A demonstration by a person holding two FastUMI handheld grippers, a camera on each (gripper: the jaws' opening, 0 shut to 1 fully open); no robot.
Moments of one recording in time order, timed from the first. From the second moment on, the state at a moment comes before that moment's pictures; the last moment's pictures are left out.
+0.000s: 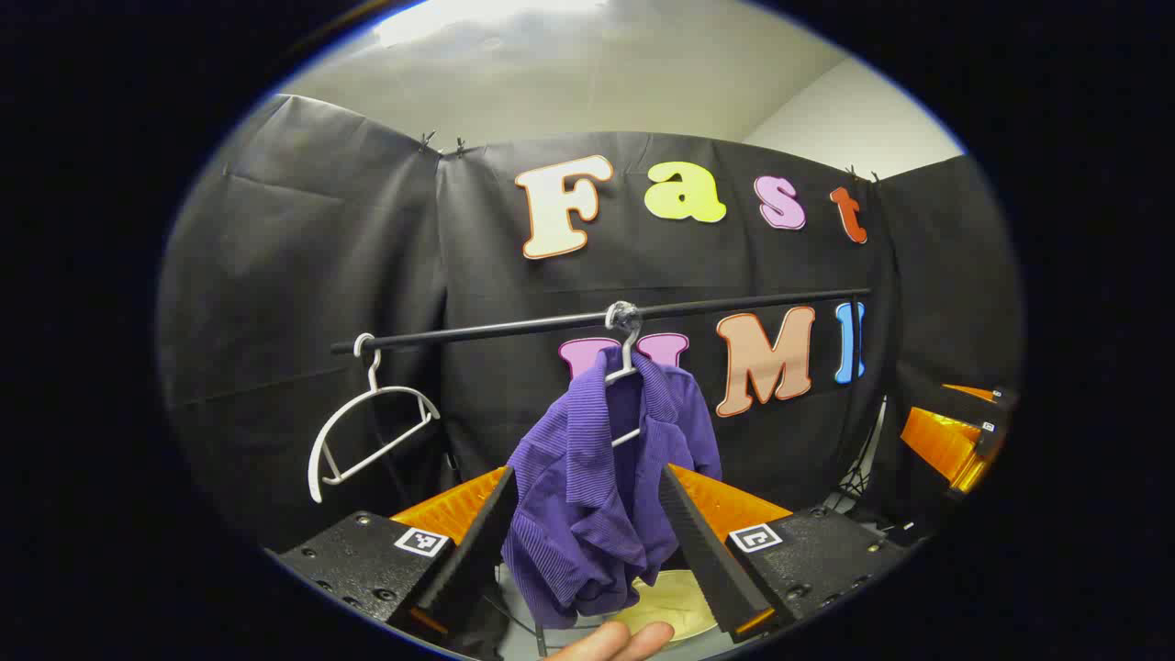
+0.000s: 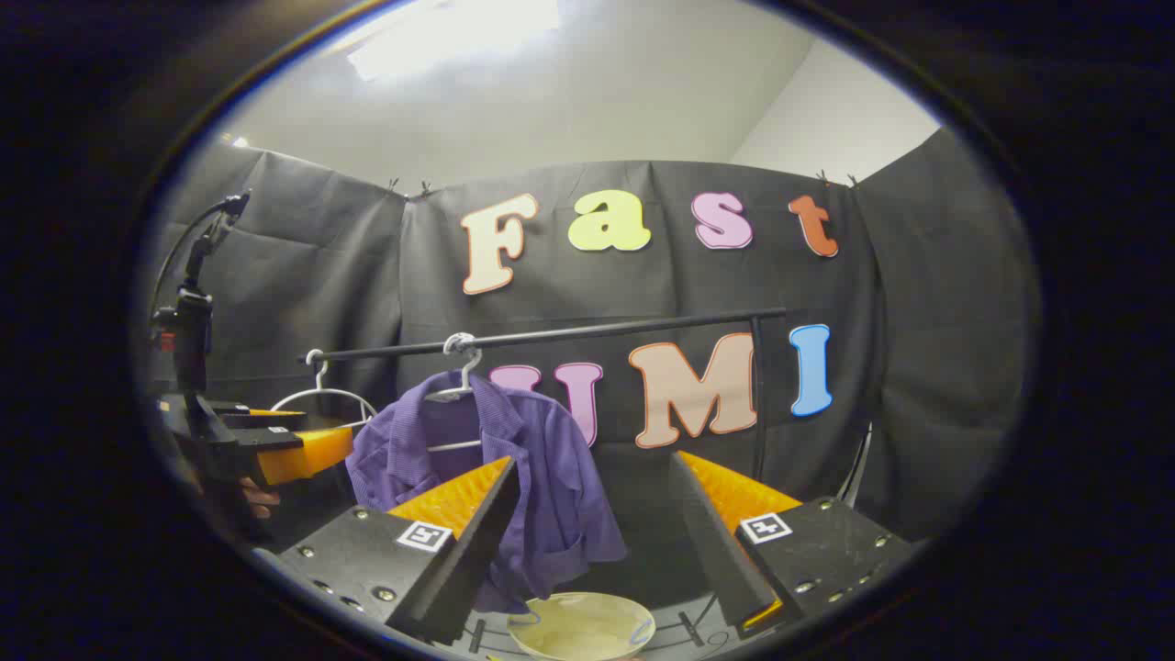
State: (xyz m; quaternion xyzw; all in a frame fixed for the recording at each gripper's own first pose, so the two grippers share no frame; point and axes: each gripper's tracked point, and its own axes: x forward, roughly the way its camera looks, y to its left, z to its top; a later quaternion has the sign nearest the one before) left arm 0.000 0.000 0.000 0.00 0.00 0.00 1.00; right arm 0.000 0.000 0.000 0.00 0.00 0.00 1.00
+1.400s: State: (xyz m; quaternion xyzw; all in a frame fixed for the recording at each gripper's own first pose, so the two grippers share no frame) left arm 0.099 -0.037 -0.180 0.01 0.07 0.00 1.00; right arm 0.129 0.073 -0.123 0.01 0.12 0.08 0.99
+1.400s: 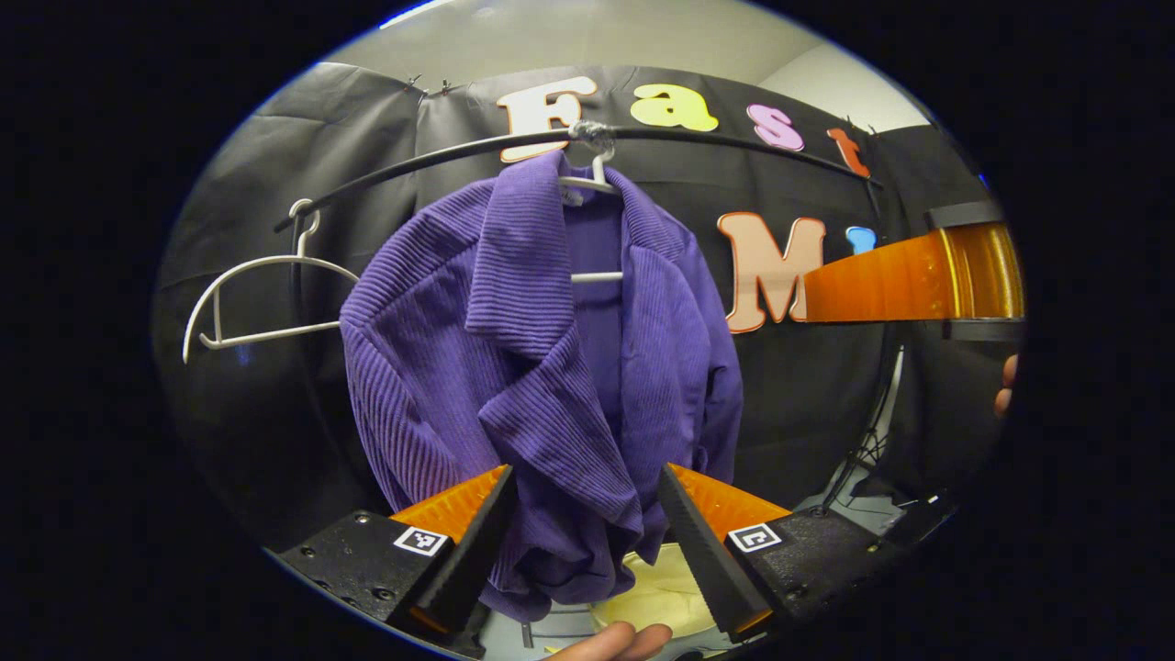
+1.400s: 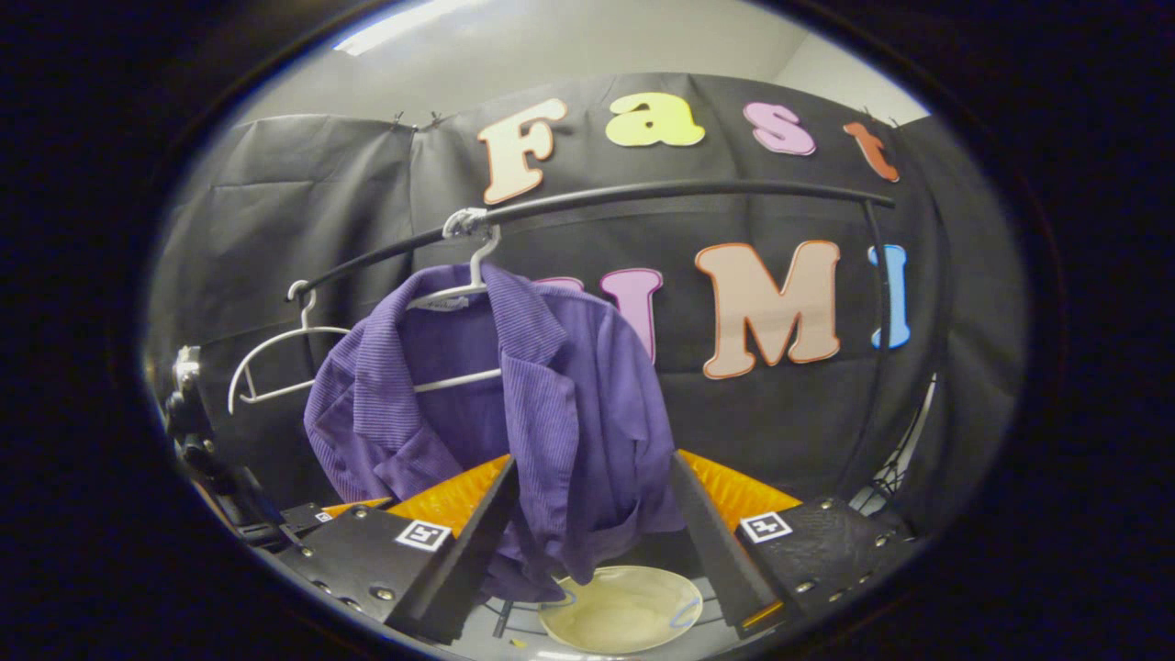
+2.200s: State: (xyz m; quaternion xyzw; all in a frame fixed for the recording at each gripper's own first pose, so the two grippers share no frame) left arm 0.151 -0.049 -0.159 0.02 0.08 0.01 1.00; right arm 0.245 0.112 -0.151 0.07 0.16 0.23 0.96
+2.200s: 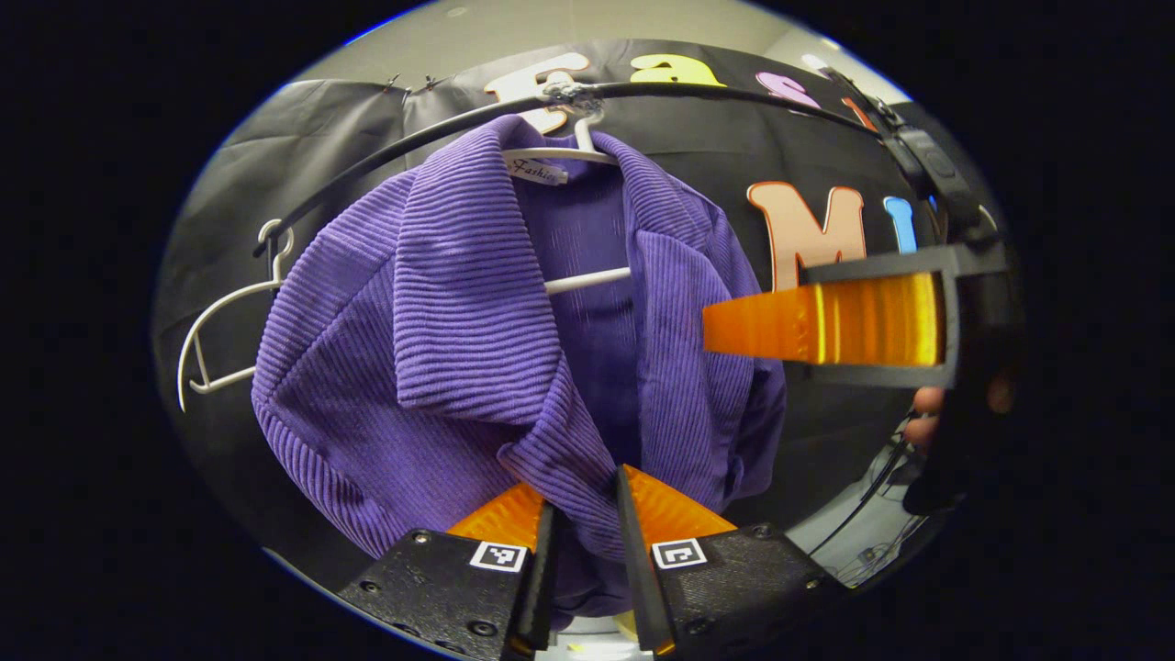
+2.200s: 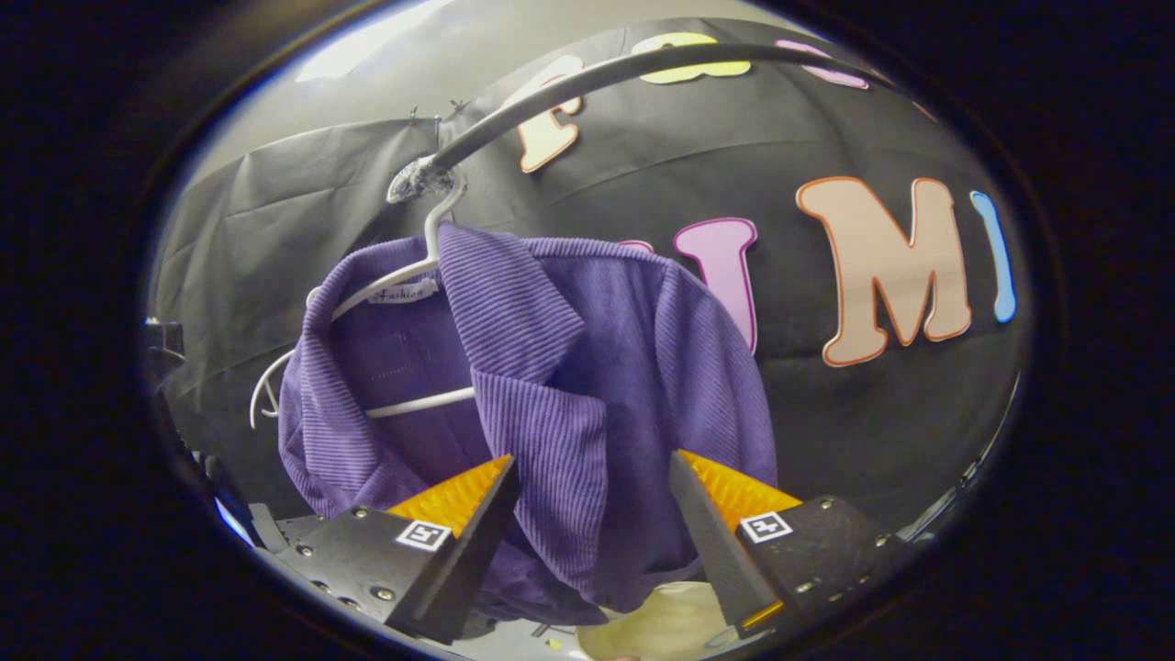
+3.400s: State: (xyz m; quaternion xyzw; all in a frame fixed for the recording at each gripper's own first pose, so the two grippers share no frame) left arm 0.090 -0.012 -0.083 -0.03 0.09 0.01 1.00; right arm 0.210 0.128 -0.151 0.08 0.21 0.29 0.93
